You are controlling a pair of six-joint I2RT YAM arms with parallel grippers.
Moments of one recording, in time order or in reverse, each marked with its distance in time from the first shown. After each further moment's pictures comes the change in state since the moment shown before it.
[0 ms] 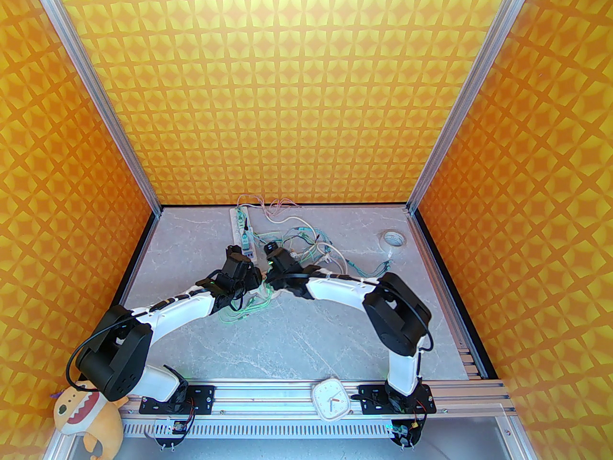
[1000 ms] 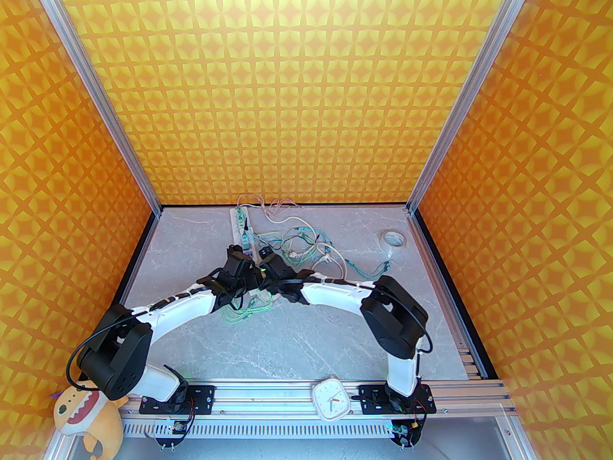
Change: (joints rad) left arm -0.015 0.006 0.031 -0.059 -0.007 0.000; right arm 0.052 -0.014 -0.013 -0.021 0.096 -0.021
